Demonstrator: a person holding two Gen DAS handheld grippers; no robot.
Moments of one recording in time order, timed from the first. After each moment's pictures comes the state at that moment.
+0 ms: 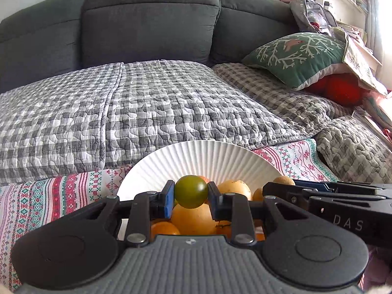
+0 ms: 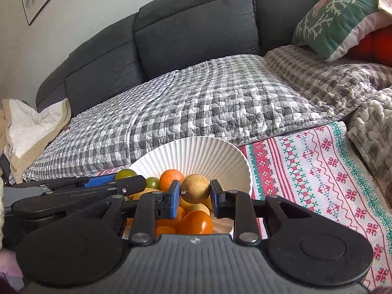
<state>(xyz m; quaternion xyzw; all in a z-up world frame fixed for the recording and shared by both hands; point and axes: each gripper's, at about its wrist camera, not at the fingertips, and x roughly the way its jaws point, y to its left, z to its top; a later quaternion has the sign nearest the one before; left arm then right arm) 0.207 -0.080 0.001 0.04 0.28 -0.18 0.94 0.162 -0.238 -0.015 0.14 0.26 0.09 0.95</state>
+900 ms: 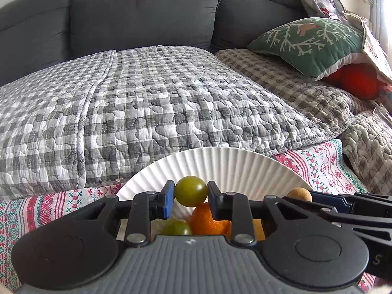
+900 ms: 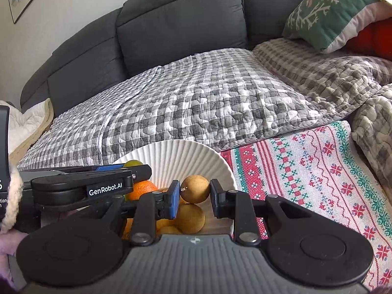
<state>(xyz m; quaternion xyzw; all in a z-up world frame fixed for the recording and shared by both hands) 0.270 -0.102 -0.022 0.06 0.31 -0.18 0.93 0.196 -0.244 -0.034 0.14 0.28 0.06 0.95</state>
